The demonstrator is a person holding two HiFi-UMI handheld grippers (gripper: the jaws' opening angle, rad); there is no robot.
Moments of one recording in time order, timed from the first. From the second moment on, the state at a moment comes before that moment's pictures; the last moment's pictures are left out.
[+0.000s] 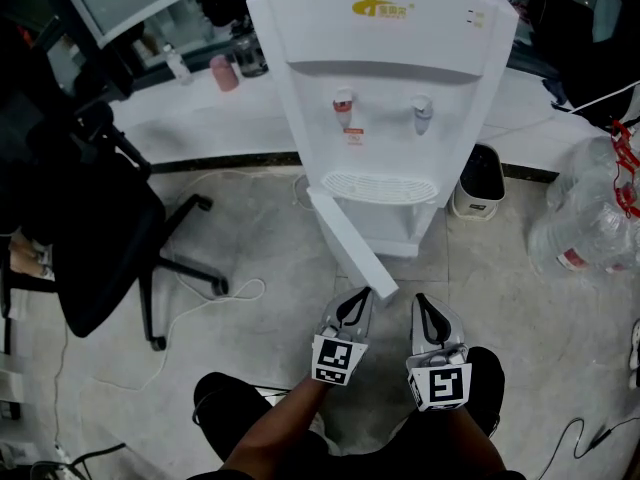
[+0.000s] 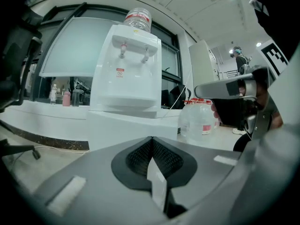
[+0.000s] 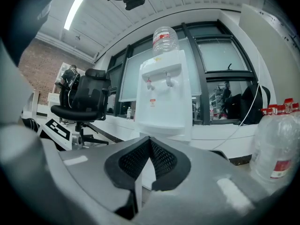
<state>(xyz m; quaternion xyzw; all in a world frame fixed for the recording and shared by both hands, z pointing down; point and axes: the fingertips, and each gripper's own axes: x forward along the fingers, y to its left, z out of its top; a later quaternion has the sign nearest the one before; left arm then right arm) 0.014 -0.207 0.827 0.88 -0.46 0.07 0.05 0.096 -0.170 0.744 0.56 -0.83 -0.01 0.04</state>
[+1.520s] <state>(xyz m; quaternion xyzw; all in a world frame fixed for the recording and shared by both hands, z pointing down) 0.111 -0.325 0.818 0.89 -0.46 0.04 0.04 0.156 -0.167 0.769 0.60 -0.80 0.03 0.06</state>
